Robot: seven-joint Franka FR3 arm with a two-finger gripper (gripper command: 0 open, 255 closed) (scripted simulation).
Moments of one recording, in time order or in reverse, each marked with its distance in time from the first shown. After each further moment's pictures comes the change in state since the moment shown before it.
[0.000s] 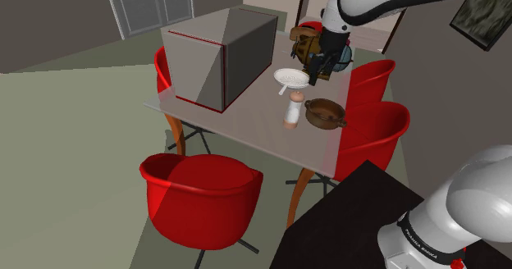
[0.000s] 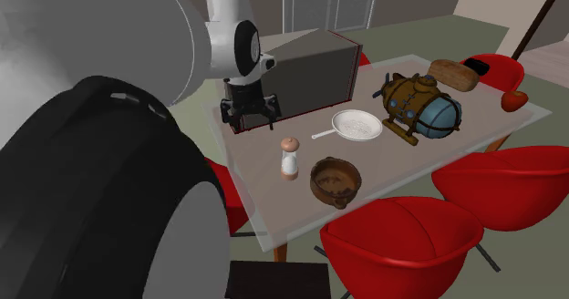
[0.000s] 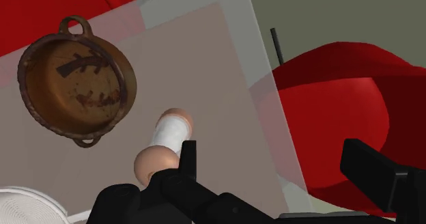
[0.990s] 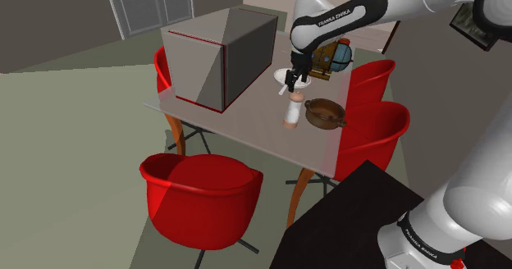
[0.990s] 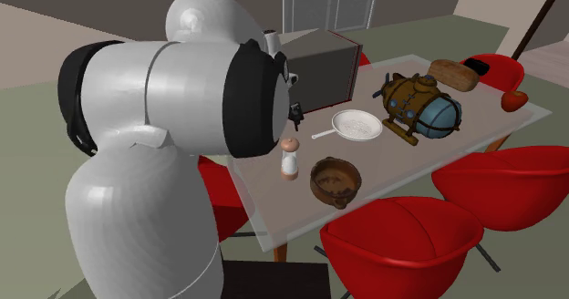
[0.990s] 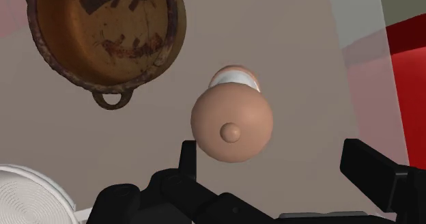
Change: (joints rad) arm -0.046 0.556 -0.041 0.348 -0.125 0.157 -0.040
